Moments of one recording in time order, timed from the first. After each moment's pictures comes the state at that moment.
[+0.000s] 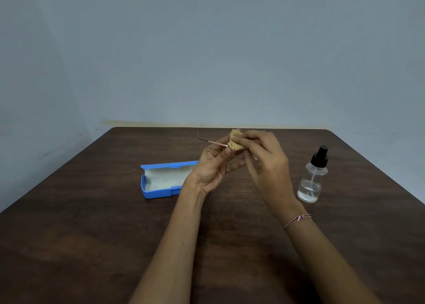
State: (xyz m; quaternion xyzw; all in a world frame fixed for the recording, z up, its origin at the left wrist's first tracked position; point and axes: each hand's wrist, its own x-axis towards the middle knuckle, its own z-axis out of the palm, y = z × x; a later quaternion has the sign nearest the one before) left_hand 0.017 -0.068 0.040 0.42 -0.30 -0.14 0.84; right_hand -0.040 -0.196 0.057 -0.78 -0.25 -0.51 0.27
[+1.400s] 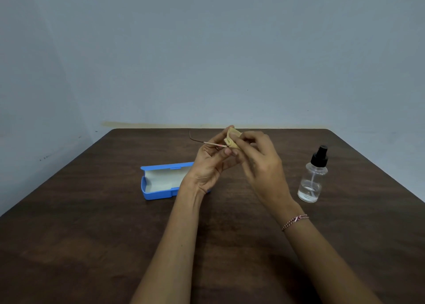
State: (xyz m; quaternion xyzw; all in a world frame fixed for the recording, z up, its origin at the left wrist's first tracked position) left_hand 0.015 -0.065 0.045 0.43 -0.30 -0.11 0.85; right_hand -0.036 -0.191 0.050 -0.79 -0.25 -0.50 0.26
